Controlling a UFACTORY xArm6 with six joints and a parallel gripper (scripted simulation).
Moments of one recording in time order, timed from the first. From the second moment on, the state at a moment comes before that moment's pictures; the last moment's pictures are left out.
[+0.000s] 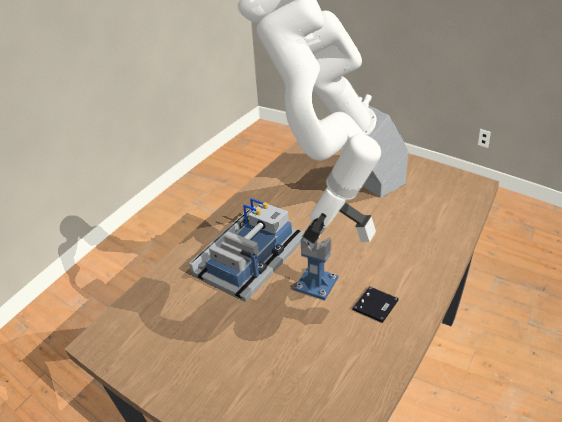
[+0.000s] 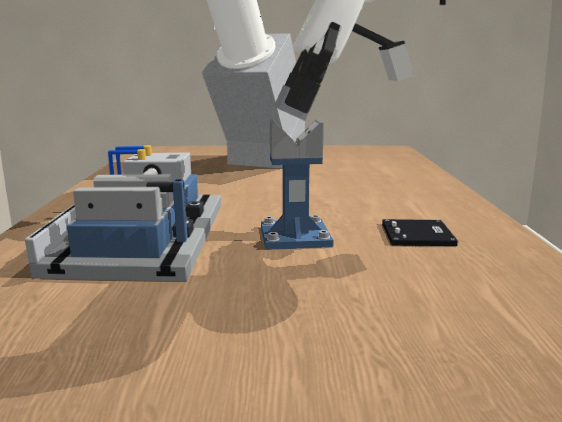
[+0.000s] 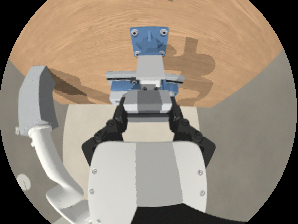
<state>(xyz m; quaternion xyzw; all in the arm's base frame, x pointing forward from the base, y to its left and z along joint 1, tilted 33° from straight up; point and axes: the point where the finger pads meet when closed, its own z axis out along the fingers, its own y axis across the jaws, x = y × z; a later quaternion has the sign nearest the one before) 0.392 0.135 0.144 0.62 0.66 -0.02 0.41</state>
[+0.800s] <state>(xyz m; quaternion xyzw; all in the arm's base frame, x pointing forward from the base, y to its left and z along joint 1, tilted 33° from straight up) 0.392 0.133 0.145 0.62 0.71 0.05 0.33</state>
